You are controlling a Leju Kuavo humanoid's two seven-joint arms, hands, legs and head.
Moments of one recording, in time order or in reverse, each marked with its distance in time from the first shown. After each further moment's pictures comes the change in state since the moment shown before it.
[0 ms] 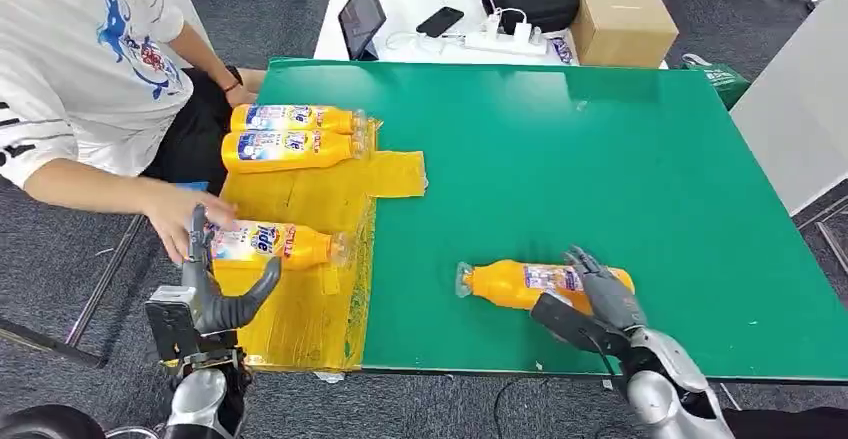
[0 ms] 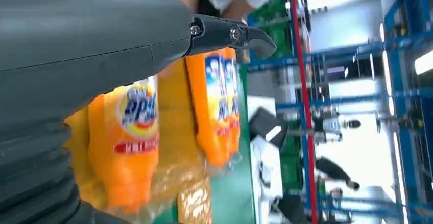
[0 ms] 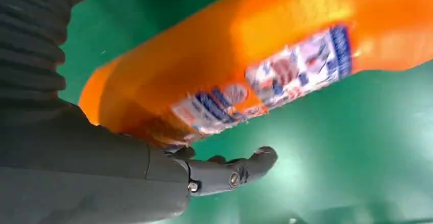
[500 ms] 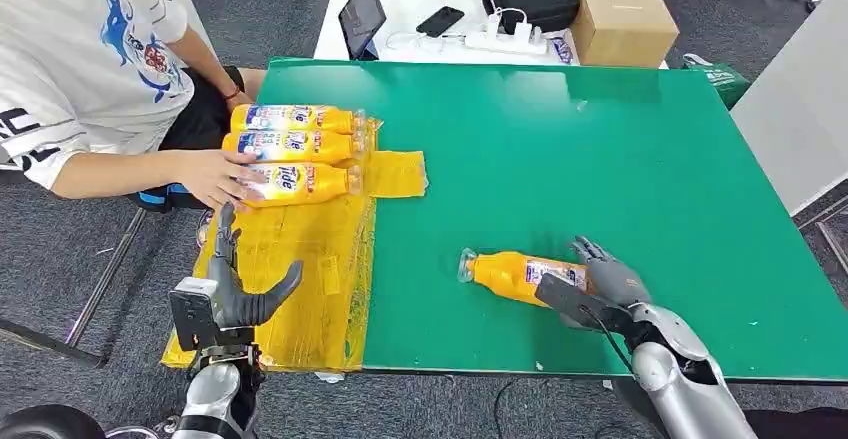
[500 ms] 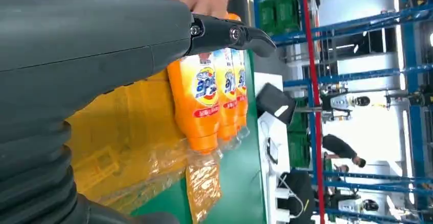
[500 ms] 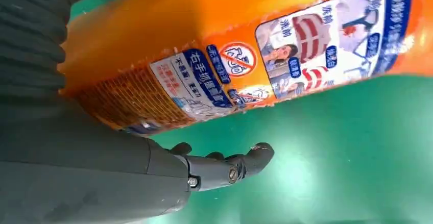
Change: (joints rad) left arm -0.038 -0.003 -0.026 0.080 0.005 -0.028 0.003; right arm -0.146 -0.042 0.062 0.164 -0.003 0.026 0.011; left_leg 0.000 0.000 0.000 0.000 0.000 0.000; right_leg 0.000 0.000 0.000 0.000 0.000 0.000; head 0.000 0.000
